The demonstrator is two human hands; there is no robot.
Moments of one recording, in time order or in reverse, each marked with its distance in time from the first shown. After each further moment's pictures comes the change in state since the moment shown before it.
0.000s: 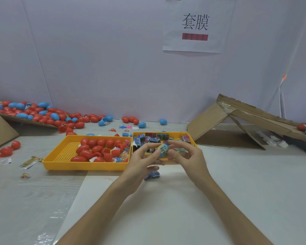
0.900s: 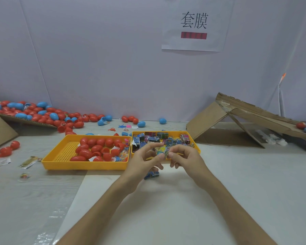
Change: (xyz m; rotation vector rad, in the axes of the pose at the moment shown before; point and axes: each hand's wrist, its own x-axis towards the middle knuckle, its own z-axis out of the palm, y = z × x) left_hand 0.001 -0.004 0.000 0.200 -0.023 0.078; right_hand 0.004 0.004 -0.007 -0.114 -0.156 0.103
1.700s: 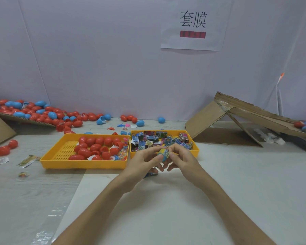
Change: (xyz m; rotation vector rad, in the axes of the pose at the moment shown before) left_hand -0.003 0.003 -0.002 0.060 -0.126 -0.020; right_hand -0.005 0.001 0.005 -0.056 -0.109 -0.011
